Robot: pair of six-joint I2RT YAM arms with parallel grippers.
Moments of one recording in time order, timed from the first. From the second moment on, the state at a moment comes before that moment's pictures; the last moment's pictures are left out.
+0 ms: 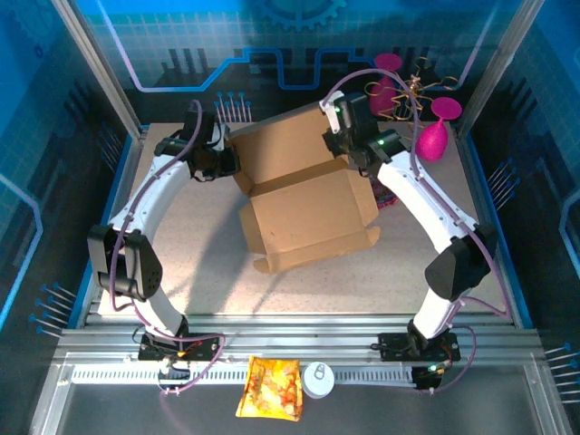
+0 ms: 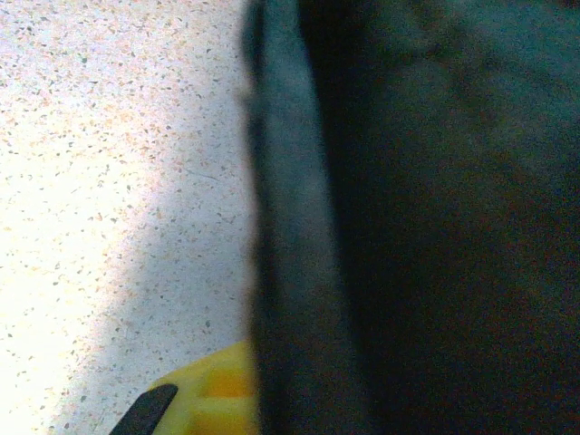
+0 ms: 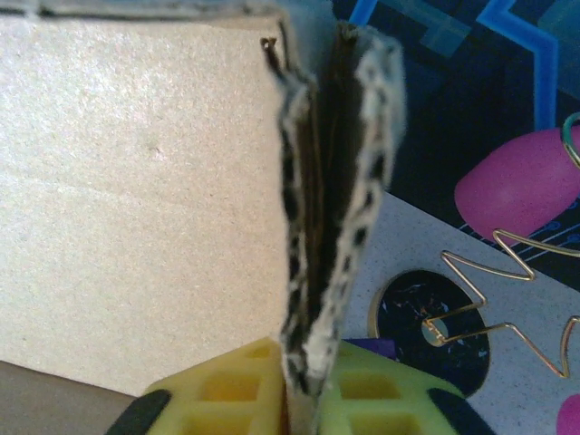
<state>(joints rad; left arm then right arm) -0.15 1.69 1.57 -0.82 0.25 -0.39 0.49 1.74 1.82 -0.70 0.27 -0.15</state>
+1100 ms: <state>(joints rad) -0.26 1.71 1.62 -0.88 -0.03 -0.54 0.54 1.87 2.01 -0.87 0.50 -0.07</state>
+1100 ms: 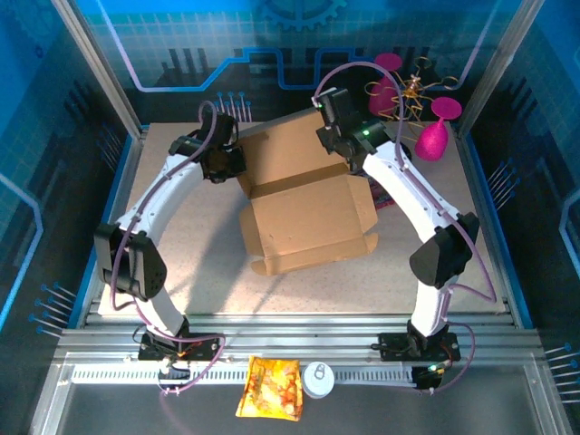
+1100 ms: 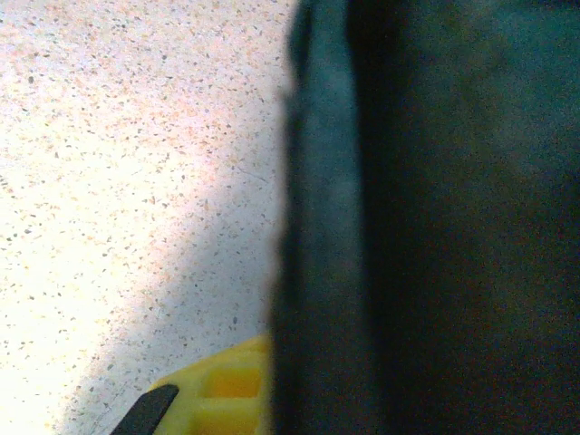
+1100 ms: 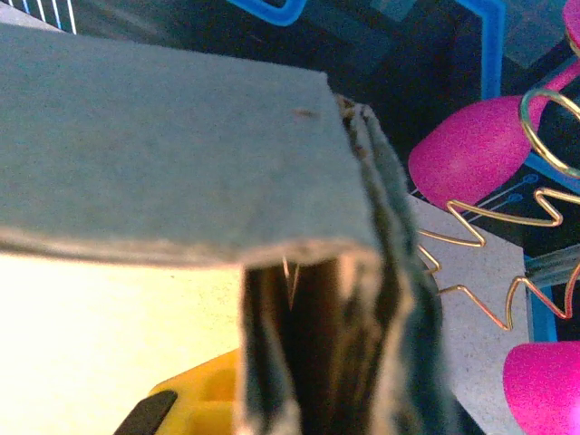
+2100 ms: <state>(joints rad) -0.26 1.72 1.62 -0.91 0.06 -0.66 0.53 1.96 2.06 -0.98 0.44 -0.08</state>
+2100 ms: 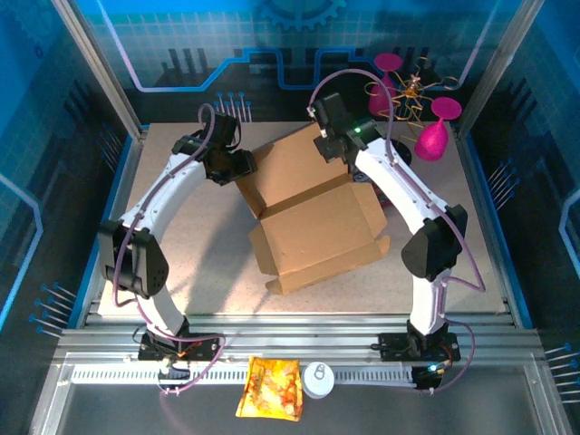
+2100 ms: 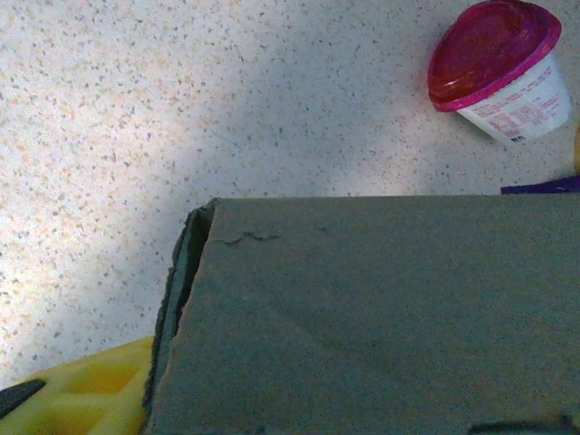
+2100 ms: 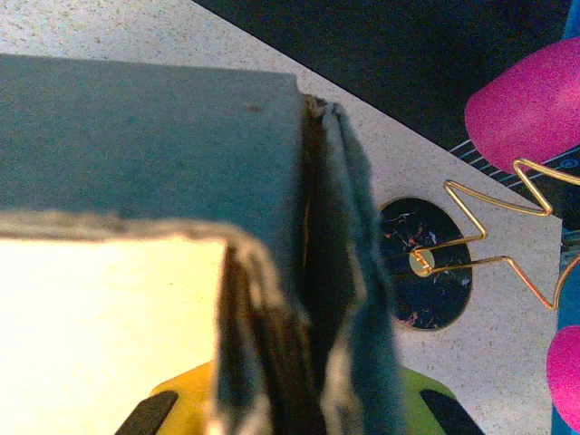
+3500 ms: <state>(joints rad) -0.32 1.49 1.48 -0.95 0.07 -0.72 0.61 2.08 2.11 -0.77 0.45 -0.55</state>
